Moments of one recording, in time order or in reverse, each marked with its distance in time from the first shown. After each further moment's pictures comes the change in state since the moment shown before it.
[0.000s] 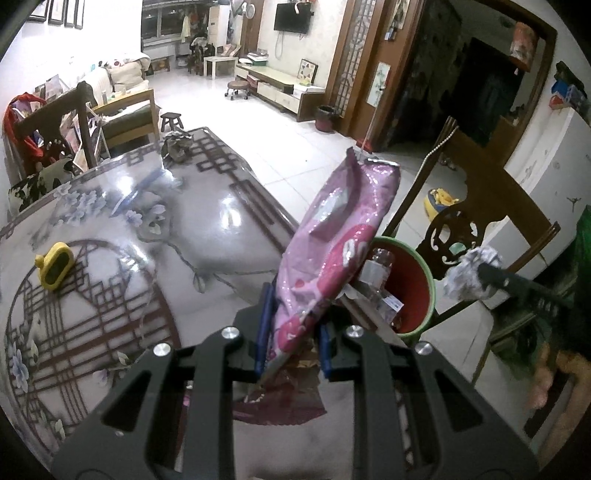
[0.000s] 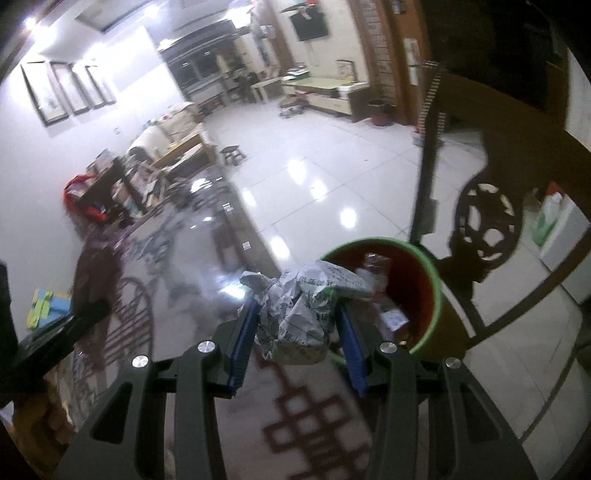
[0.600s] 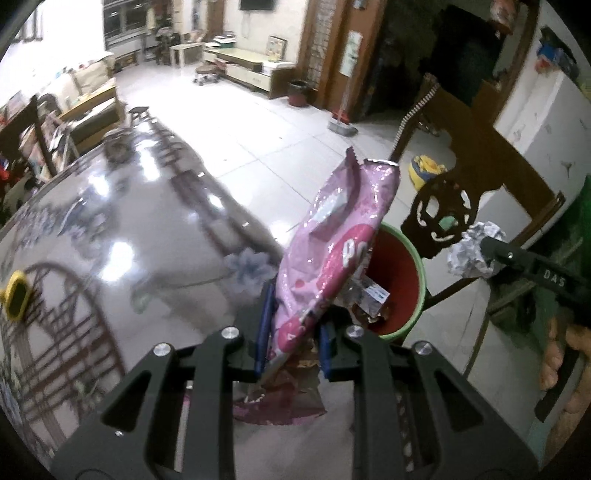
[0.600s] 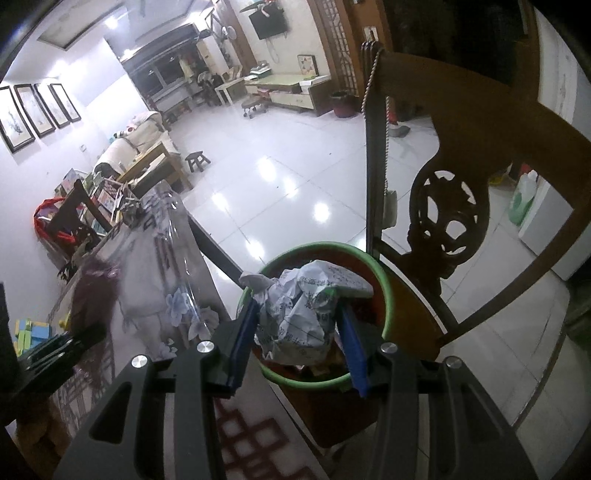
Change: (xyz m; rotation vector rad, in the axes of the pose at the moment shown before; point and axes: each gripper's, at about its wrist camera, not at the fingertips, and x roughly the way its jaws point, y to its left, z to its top) left arm 0.079 -0.064 0.021 0.117 0.099 -0.057; right arm 0.023 -0.058 0.017 0.065 0.031 -0.056
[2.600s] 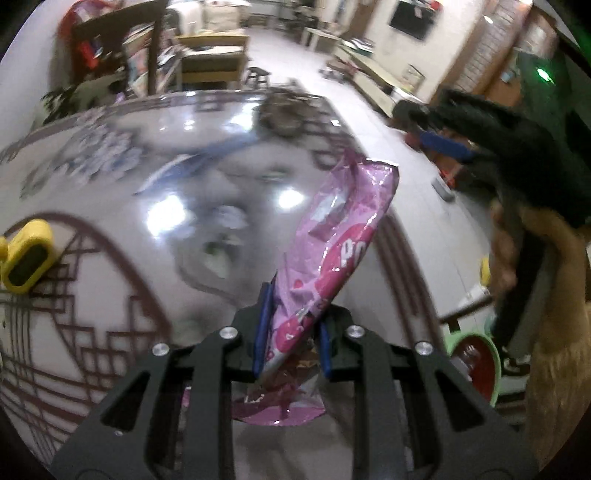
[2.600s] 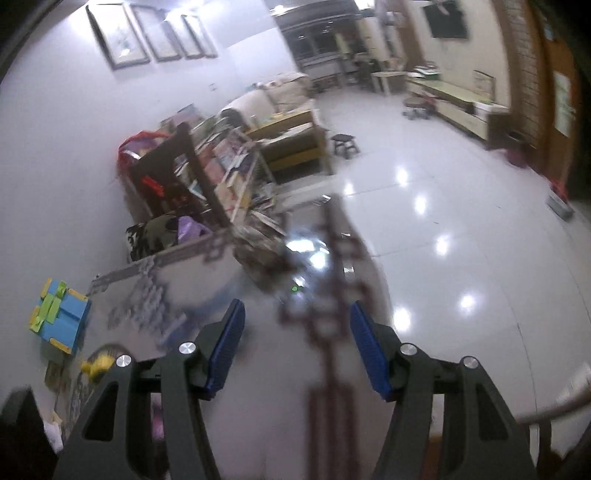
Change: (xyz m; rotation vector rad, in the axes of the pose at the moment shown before) left arm 0.068 0.239 0.028 -0.530 -0.039 0.201; right arm 0.292 0.338 0.180 -0.435 0.065 0.425
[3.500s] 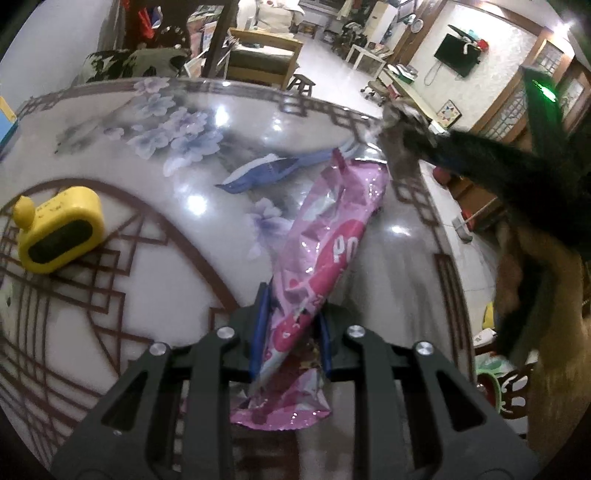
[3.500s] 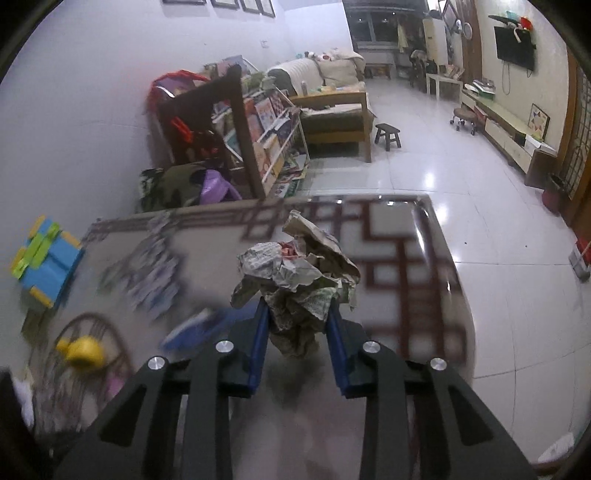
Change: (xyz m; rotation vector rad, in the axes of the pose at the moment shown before) left arm -0.015 0.062 -0.008 -0.146 -0.050 0.031; right arm 0.035 0.067 -0.021 -0.205 0.075 0.010
